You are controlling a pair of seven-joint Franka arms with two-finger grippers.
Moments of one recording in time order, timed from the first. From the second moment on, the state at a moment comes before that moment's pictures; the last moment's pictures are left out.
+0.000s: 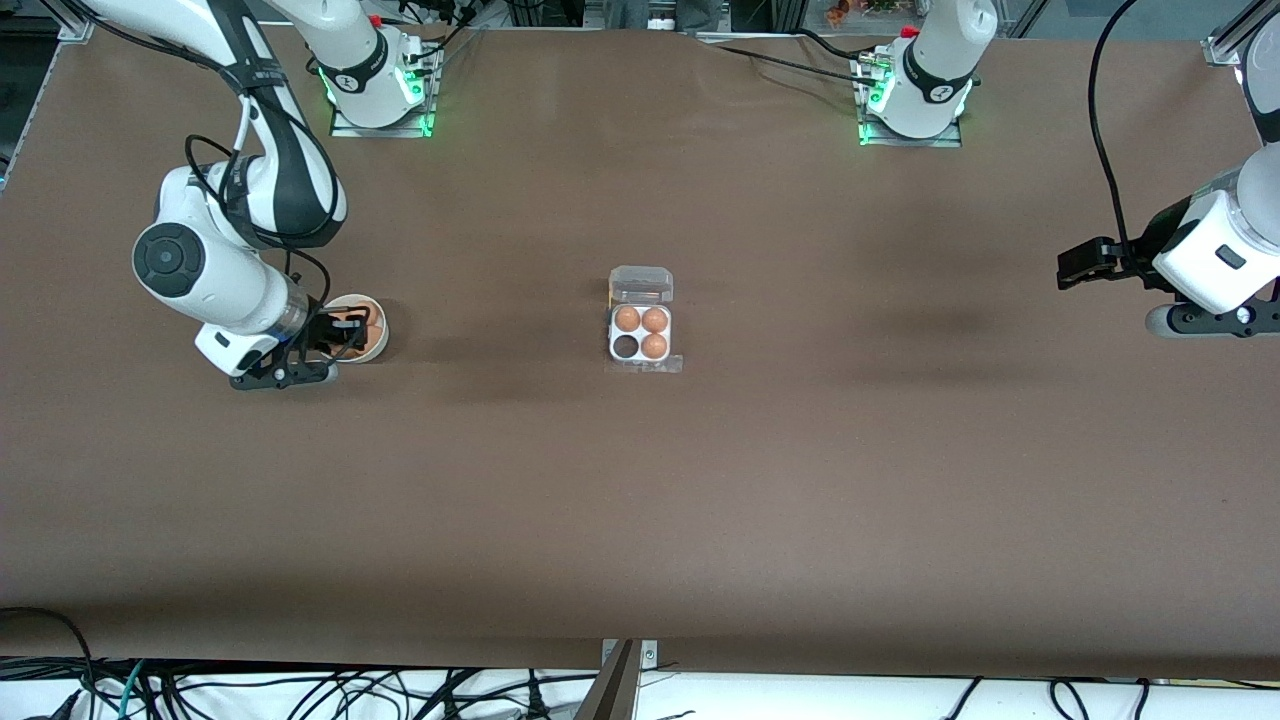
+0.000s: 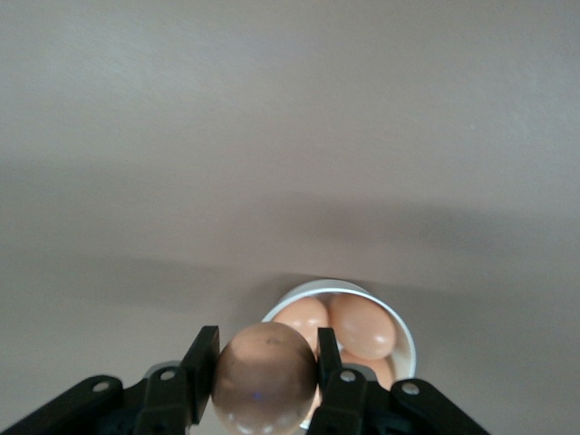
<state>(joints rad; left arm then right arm) -0.12 0.15 0.10 -1.51 0.02 1.49 -0.05 0.16 0.27 0.00 -2.01 0.01 2.20 0.04</state>
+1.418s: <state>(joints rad) -0.11 0.15 0.10 -1.51 0.01 1.49 -0.05 0.70 0.72 0.01 -1.42 0.02 2.20 0.89</state>
